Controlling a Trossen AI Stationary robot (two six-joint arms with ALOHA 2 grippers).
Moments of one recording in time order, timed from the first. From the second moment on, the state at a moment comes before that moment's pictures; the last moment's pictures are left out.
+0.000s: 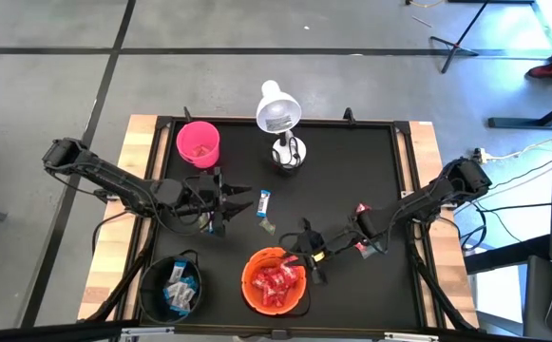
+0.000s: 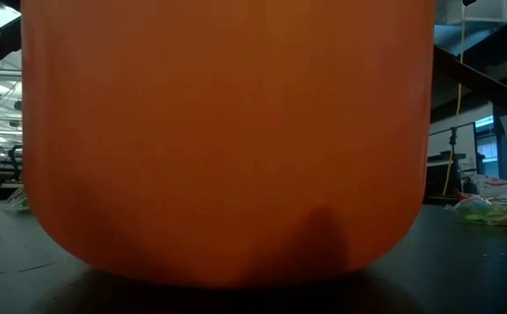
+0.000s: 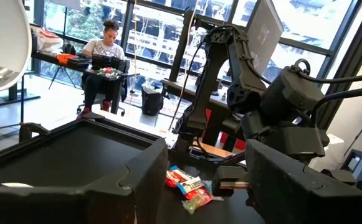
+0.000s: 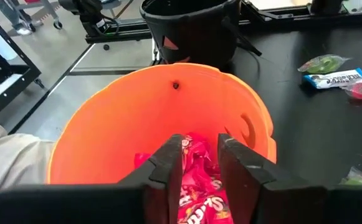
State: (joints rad) left arm -0.29 1.10 0.55 0.64 -0.50 -0.25; right arm 0.41 1.60 0.95 0.25 0.03 0.26
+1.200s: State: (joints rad) left arm -0.20 1.25 0.55 0.11 -0.47 -0.59; right arm 0.18 1.47 0.95 -0.20 0.13 0.23
